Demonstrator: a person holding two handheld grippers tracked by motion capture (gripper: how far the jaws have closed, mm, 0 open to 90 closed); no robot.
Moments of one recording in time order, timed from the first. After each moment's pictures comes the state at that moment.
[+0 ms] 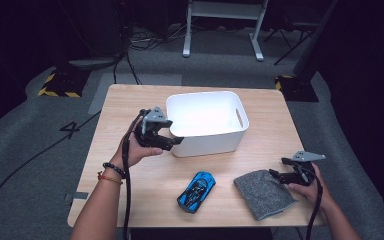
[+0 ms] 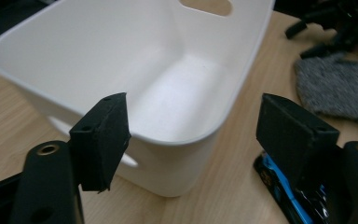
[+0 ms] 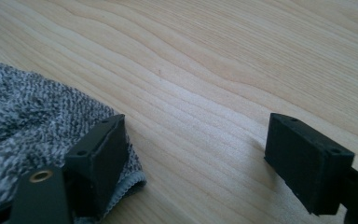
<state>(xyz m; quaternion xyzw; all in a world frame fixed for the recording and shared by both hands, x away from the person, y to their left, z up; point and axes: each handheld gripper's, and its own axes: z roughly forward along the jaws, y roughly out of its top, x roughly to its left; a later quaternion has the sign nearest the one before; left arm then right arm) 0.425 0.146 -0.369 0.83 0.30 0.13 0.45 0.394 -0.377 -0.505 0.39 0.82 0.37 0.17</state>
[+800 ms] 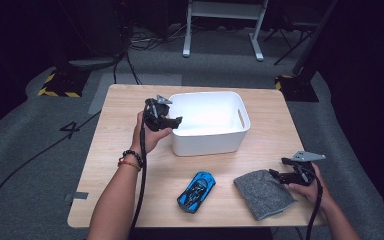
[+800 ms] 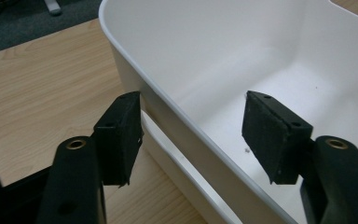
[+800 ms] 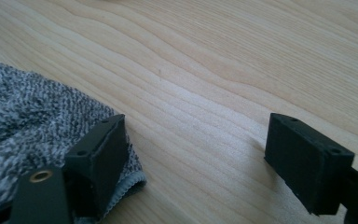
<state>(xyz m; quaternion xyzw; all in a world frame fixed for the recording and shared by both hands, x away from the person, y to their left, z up) 0.493 0.115 -0.398 0.79 0.43 0.18 0.39 0.394 -0.377 -0.505 0.39 0.82 0.37 0.17</state>
